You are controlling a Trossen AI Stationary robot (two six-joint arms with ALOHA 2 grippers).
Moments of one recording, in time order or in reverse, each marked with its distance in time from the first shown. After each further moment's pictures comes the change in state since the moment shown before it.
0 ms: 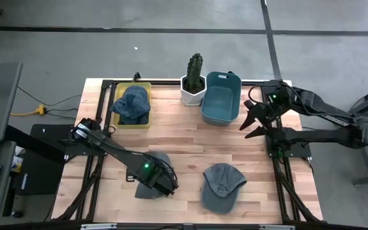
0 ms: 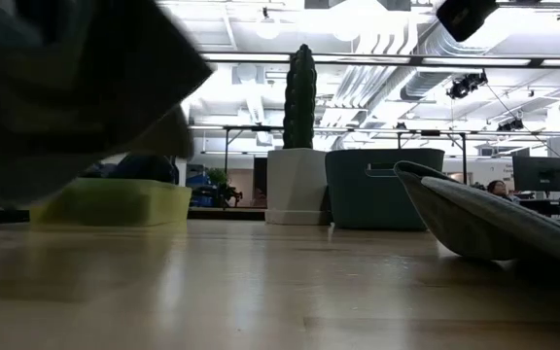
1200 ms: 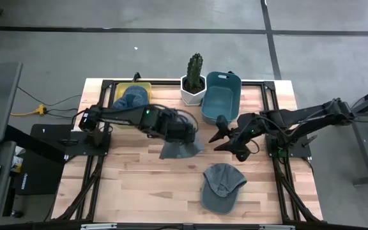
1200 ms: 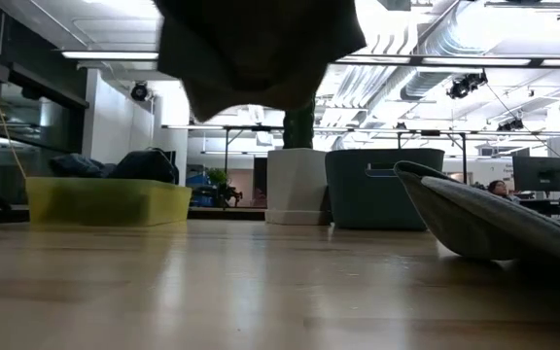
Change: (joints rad) left arm 0.337 -0.002 0.419 -0.062 -0.251 0.531; right arm 0.545 0.318 0.000 0.461 0.710 -0.621
